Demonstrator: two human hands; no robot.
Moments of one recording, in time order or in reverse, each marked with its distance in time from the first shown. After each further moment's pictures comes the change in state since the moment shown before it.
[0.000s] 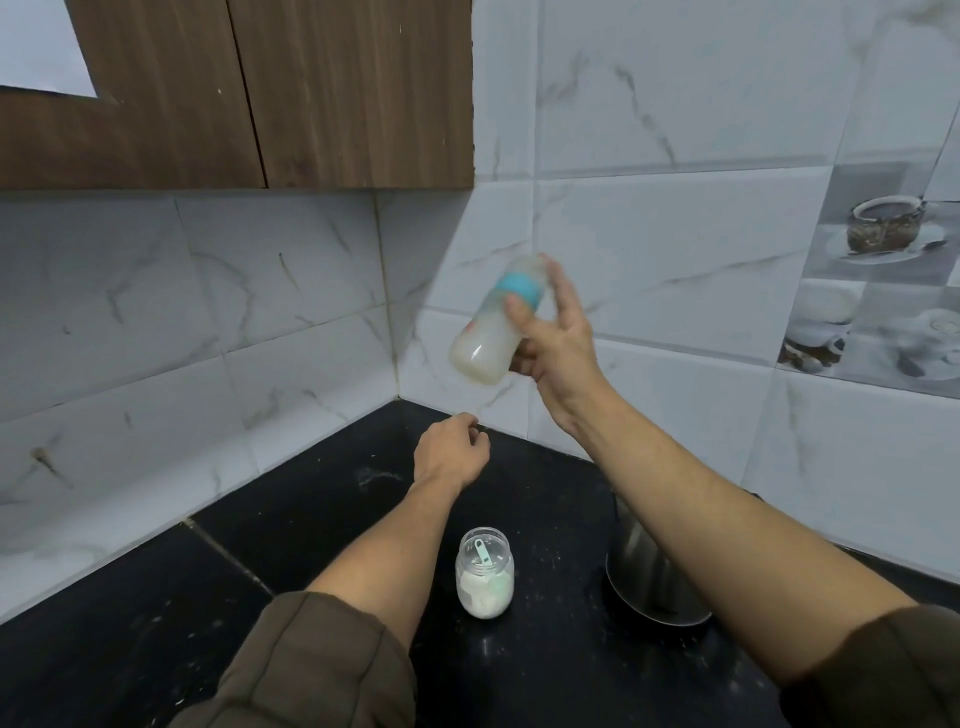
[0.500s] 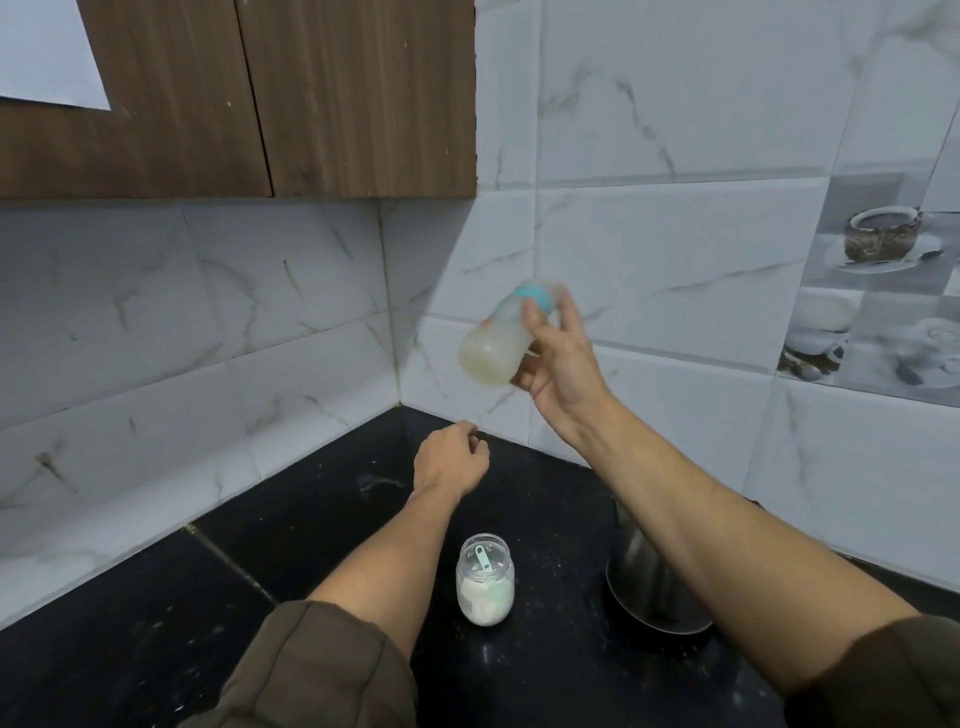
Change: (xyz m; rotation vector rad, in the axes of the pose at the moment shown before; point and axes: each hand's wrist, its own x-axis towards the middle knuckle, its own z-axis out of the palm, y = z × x) left_hand -0.005 0.000 -0.003 0.006 0.007 0.000; right_hand 0.004 0.007 -0.008 0.132 -0.011 0.098
